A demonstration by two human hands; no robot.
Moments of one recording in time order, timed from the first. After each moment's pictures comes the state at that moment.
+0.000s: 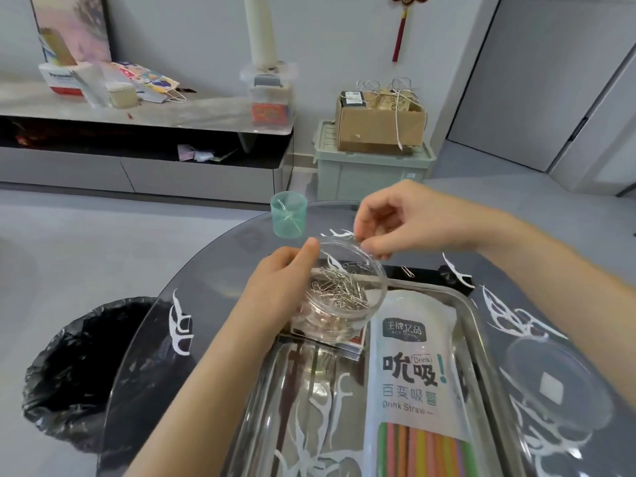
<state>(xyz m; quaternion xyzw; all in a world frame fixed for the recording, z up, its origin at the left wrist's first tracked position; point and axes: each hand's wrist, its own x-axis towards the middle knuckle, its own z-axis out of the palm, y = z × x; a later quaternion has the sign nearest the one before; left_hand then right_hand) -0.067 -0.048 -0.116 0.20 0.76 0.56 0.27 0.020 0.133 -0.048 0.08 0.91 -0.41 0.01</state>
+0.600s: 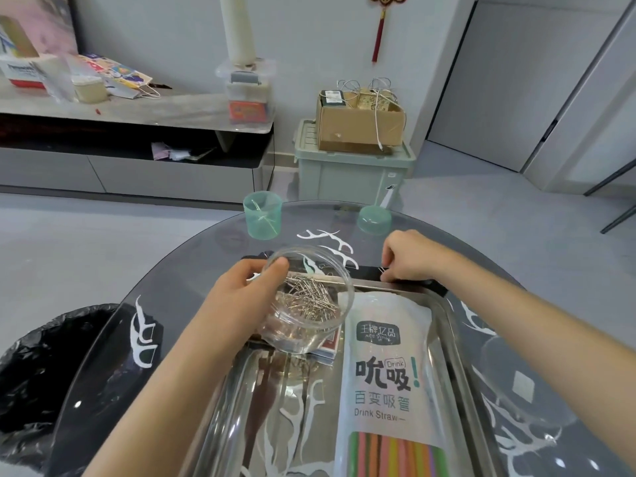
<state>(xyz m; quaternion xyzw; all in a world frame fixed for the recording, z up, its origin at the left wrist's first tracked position) -0.063 -0.057 -0.123 0.17 0.75 0.57 0.30 0.028 0.192 -0.132 0.33 0.93 -0.12 0.10</state>
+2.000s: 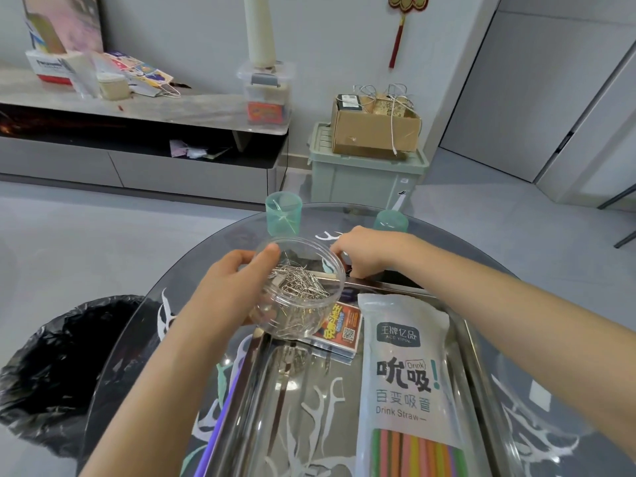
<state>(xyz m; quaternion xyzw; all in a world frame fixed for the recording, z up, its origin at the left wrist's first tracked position) -0.082 -0.076 -0.112 0.14 0.75 0.59 0.28 -0.045 0.147 -0.123 0.13 0.97 -0.03 0.19</state>
